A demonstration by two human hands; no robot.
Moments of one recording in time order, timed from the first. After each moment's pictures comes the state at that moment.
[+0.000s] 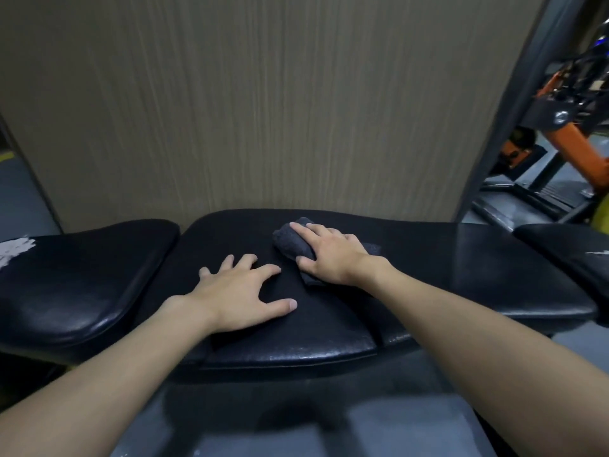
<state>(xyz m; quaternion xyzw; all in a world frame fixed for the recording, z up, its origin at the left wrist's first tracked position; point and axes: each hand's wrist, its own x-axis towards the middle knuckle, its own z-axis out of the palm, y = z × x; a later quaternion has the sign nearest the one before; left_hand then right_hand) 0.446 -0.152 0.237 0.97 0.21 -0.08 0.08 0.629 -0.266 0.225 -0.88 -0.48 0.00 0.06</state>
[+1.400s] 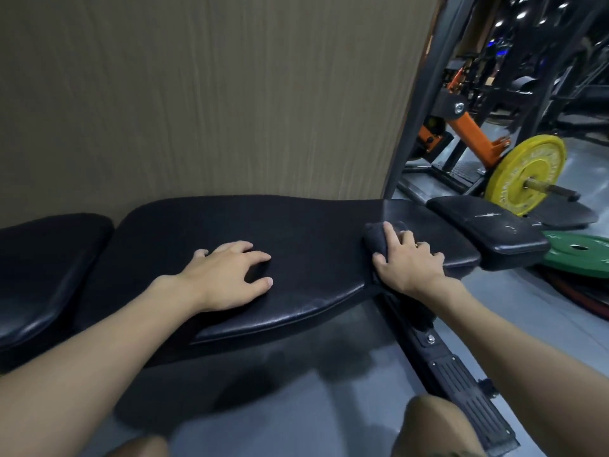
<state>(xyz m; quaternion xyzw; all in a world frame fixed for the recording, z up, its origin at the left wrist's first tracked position) 0.464 -0.183 0.237 0.99 0.07 -0.04 0.09 0.621 -0.462 0.222 -0.99 -0.12 -0.03 0.01</state>
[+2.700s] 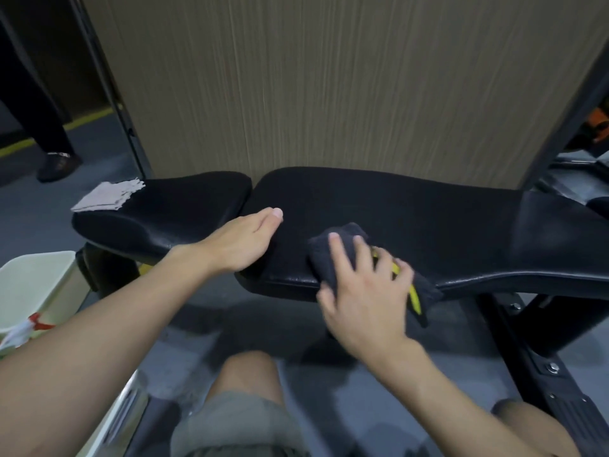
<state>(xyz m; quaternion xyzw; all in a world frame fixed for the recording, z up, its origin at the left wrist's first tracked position) 0.345 -0.113 0.250 0.92 0.25 0.06 0.29 0.420 -0.315 0.192 -0.89 -0.38 -0.20 0.11</state>
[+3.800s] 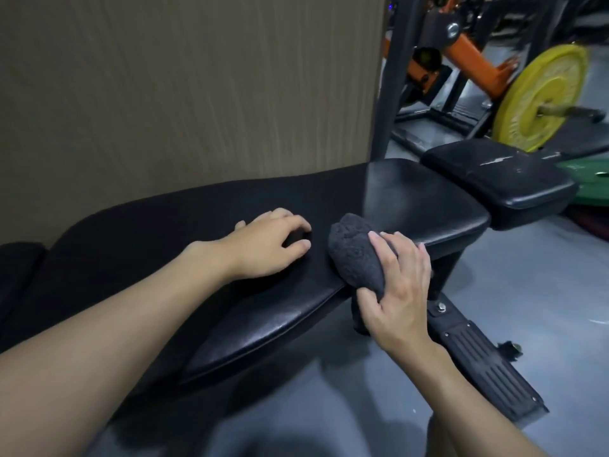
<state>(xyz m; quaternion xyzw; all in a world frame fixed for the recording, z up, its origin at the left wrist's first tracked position) 0.582 -0.250 0.240 0.99 -0.05 -0.05 0.15 0.583 -0.474 0.141 -0.86 -0.22 -0.30 0.36</state>
